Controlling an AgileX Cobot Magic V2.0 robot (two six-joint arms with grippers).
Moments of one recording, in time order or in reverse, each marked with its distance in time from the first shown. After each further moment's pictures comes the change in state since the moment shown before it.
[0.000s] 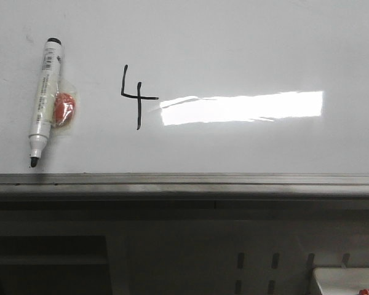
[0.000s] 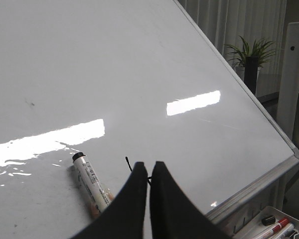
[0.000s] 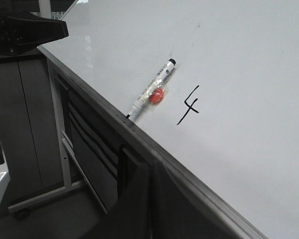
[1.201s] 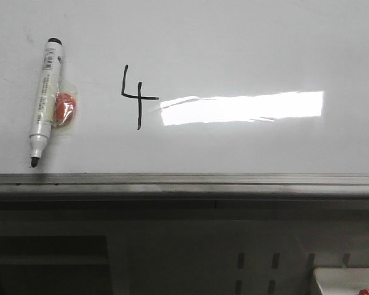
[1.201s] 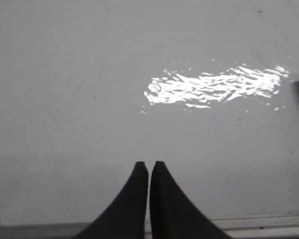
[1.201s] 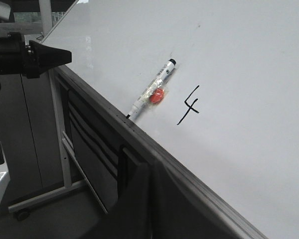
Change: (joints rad) left arm 0.635 -0.150 0.109 -0.452 0.269 0.446; right arm 0.000 0.000 0.000 0.000 0.000 0.000
